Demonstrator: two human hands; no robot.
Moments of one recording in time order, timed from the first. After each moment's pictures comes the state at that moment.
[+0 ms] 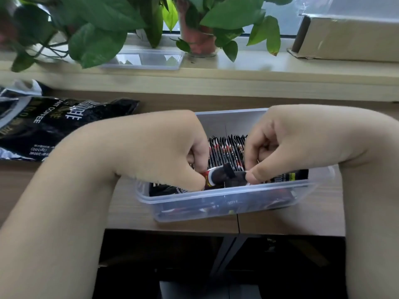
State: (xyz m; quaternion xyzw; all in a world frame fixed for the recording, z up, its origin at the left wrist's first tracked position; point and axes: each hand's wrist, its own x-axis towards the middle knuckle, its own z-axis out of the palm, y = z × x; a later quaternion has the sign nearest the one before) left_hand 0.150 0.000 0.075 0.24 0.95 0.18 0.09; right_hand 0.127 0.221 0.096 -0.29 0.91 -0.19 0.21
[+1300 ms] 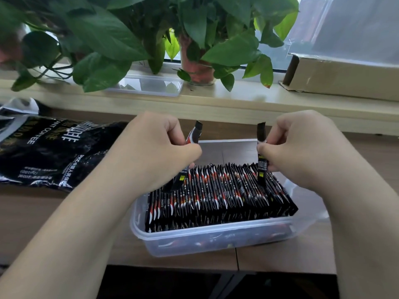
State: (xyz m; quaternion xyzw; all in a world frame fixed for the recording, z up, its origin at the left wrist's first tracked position) left_hand 0.139 -0.001 0.061 0.00 0.89 0.44 -0.13; right_hand 0.116 0.215 0.085 -0.03 0.96 -0.25 -0.12
